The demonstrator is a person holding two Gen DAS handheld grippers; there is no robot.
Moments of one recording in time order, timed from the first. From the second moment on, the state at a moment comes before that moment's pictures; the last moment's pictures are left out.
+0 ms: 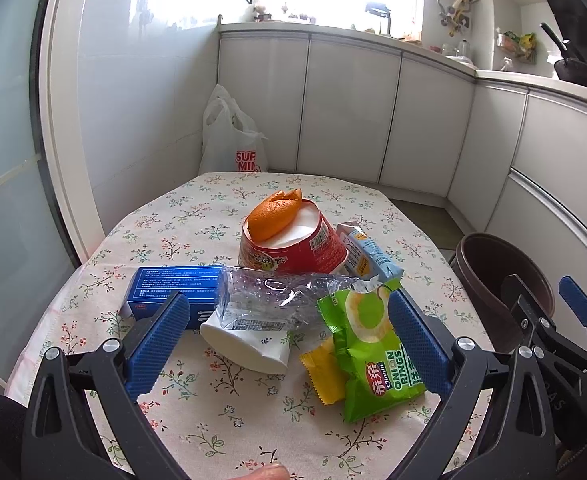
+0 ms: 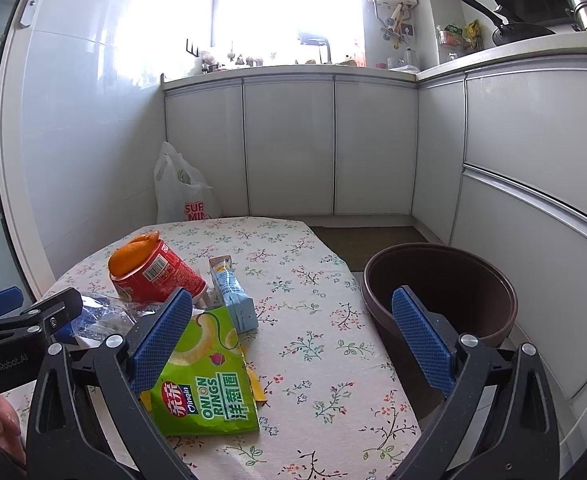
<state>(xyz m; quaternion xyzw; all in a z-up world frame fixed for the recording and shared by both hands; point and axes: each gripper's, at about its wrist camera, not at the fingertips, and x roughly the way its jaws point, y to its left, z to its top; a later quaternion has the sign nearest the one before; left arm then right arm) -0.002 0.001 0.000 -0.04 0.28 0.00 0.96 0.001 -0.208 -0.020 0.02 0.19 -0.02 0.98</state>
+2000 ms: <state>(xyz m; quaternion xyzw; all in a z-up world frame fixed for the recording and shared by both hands) 0.002 0.004 -0.006 -0.04 0.29 0.01 0.96 0.000 -0.207 -0.022 0.02 0.19 -0.01 0.98</state>
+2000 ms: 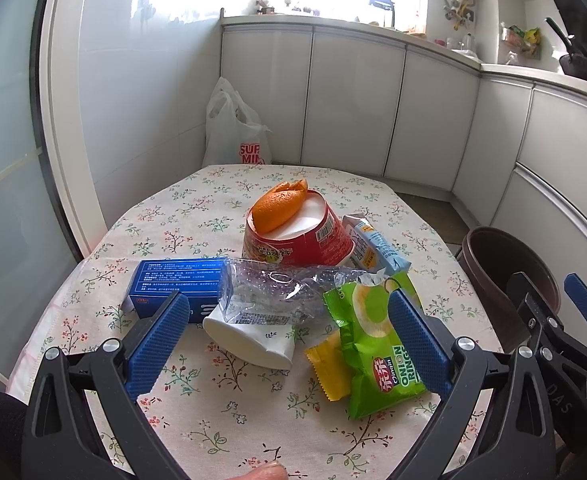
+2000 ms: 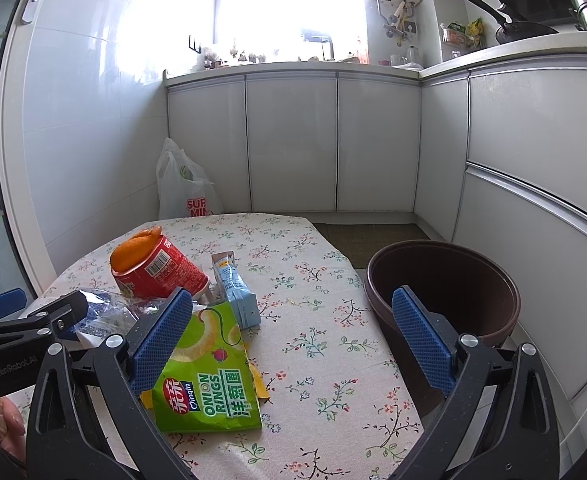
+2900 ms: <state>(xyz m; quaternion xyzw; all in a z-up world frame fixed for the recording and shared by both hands) 0.028 0.044 -0.038 -0.13 0.40 0.06 0.91 0.046 -0.225 -0.040 0.08 0.33 0.00 0.94</state>
